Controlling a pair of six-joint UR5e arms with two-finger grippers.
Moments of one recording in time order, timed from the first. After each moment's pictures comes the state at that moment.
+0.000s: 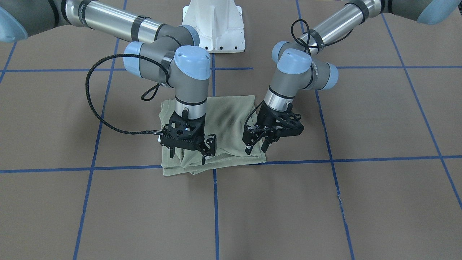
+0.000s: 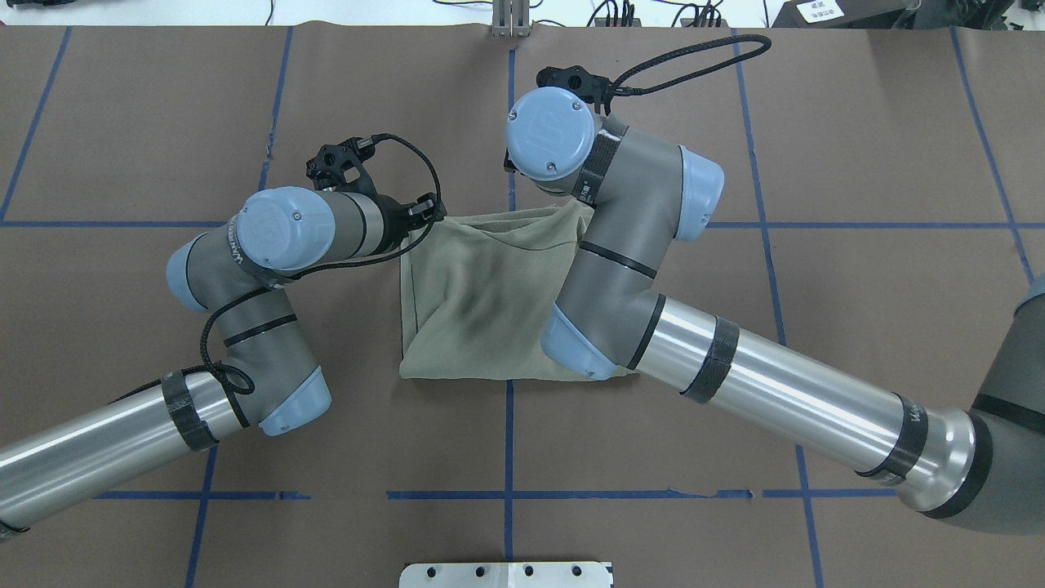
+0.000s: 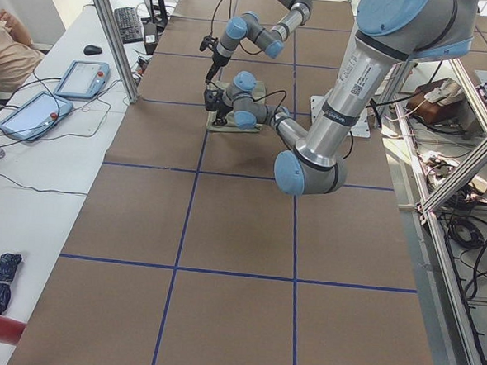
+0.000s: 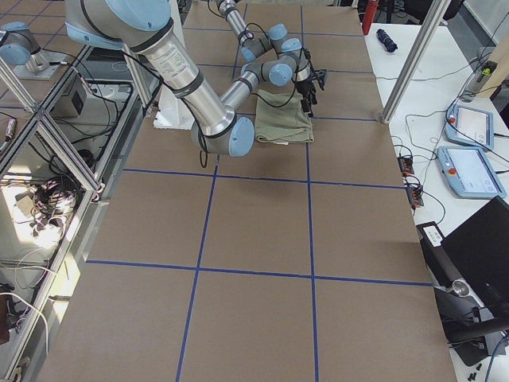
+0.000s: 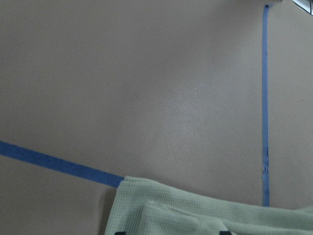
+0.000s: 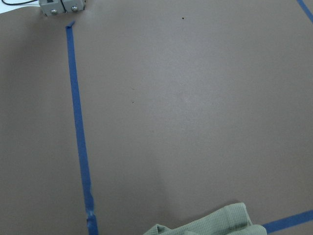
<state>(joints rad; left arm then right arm) -0.59 -2.17 -1.41 -2.30 -1.60 -1.58 0.61 -0.69 1.38 -1.52 1.53 1.38</state>
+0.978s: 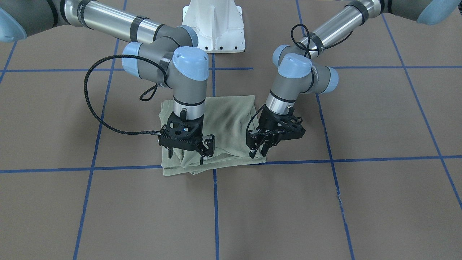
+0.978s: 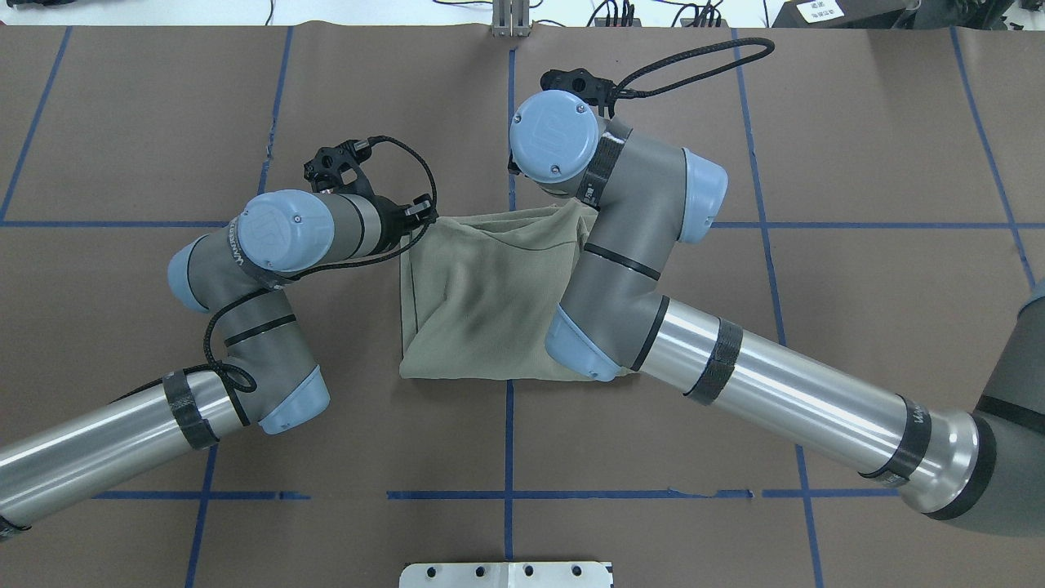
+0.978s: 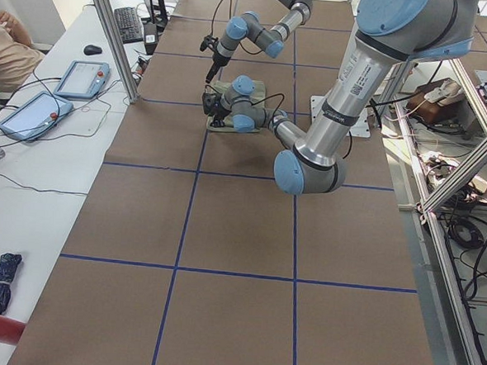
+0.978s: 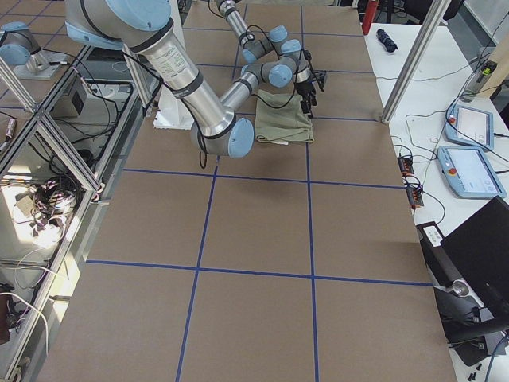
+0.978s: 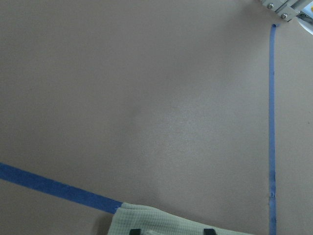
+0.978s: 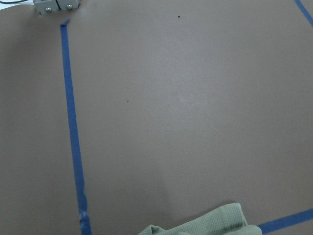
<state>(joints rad) -0.59 -2.16 -1.39 -2.32 -1.59 -1.58 0.61 -0.70 1.38 -1.52 1.52 1.38</state>
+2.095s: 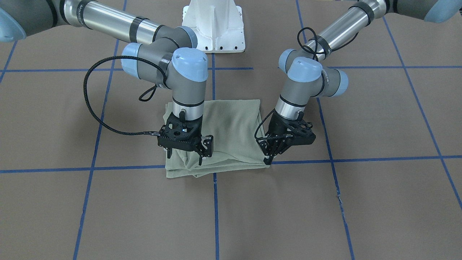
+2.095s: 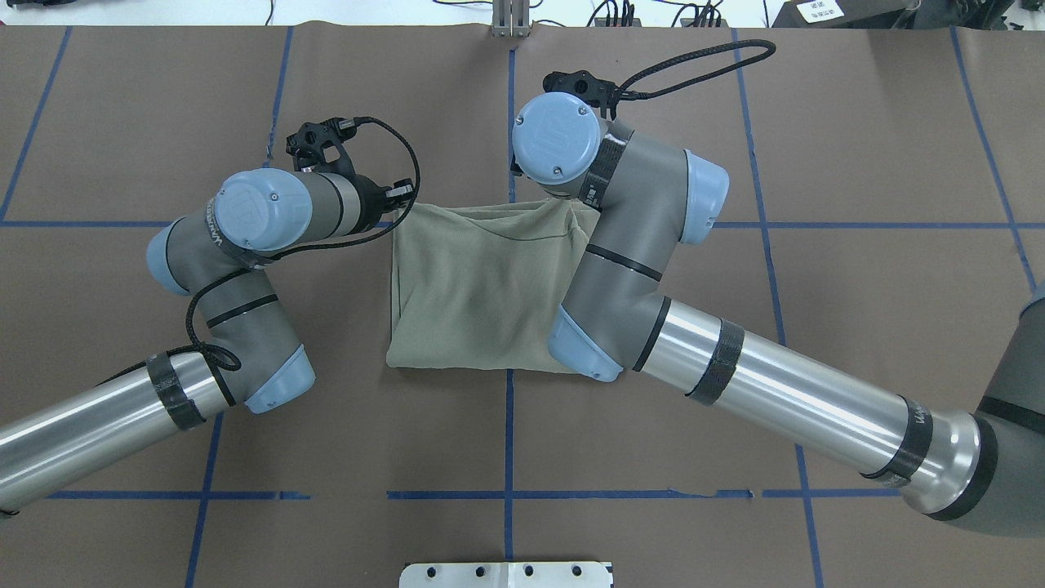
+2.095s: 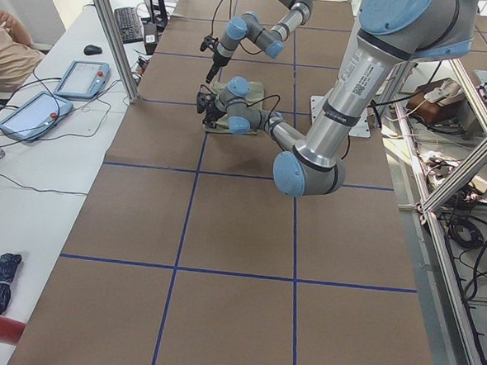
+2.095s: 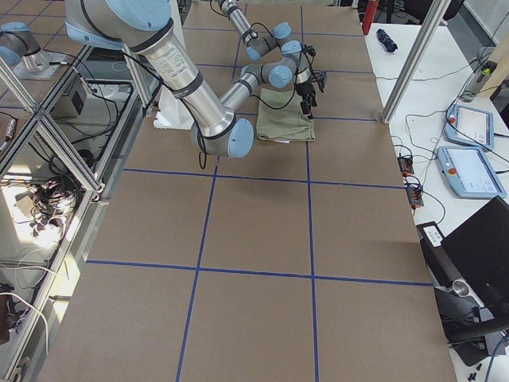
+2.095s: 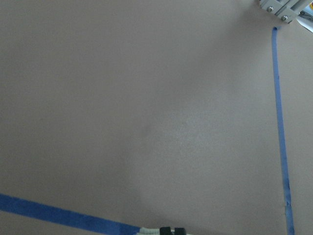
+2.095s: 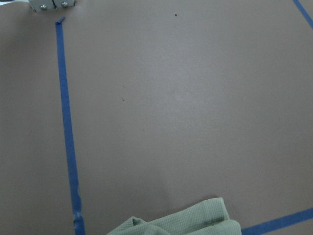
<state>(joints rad) -0.64 -2.15 -1.38 -2.33 -1.59 -1.46 0.61 -0.71 1.38 -1.52 1.52 1.38</state>
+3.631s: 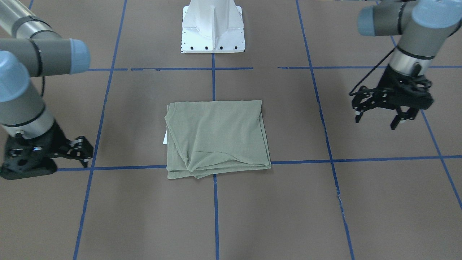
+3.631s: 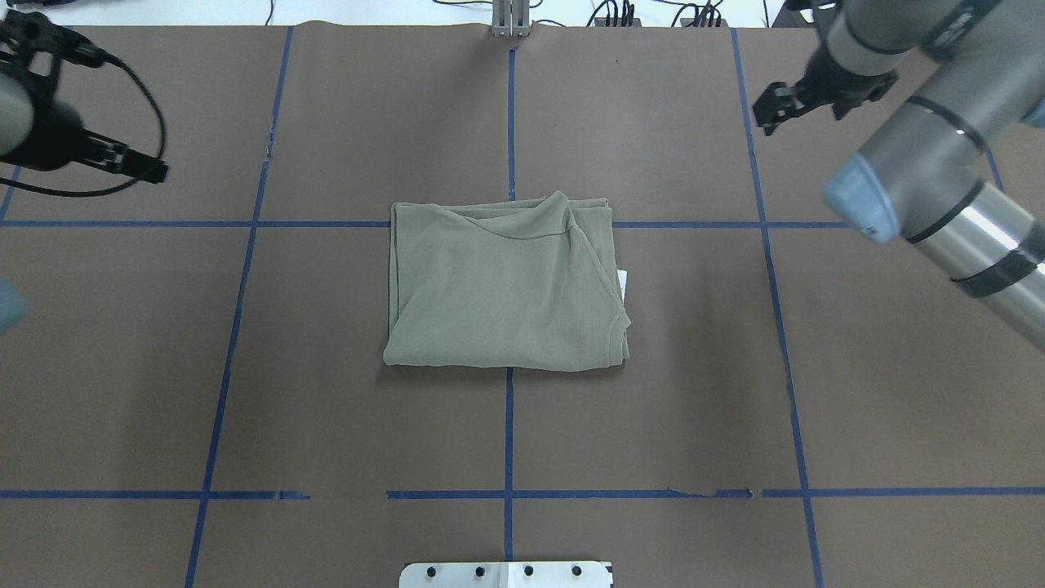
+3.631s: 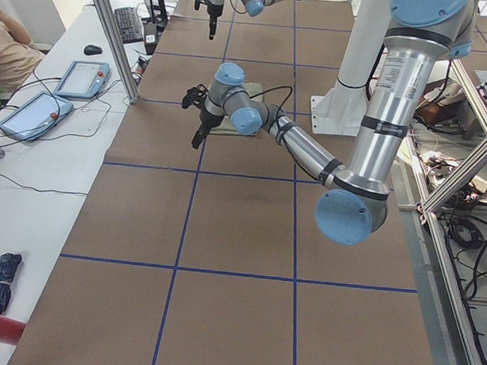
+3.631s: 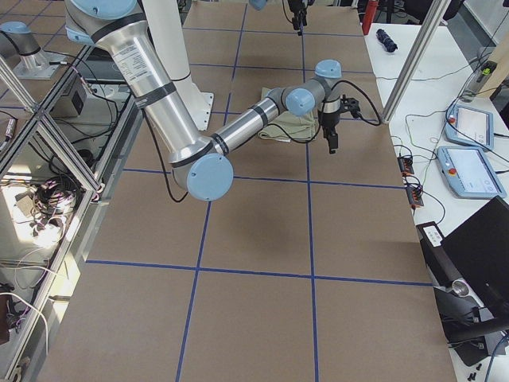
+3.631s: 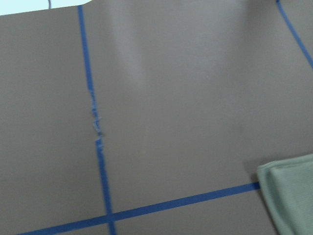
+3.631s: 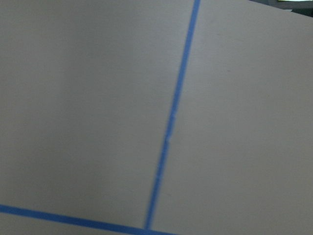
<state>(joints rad) -1.11 -1.71 -1.93 -1.83 -2.03 -0.41 1.09 -1.11 1.65 -1.60 2.04 0.46</state>
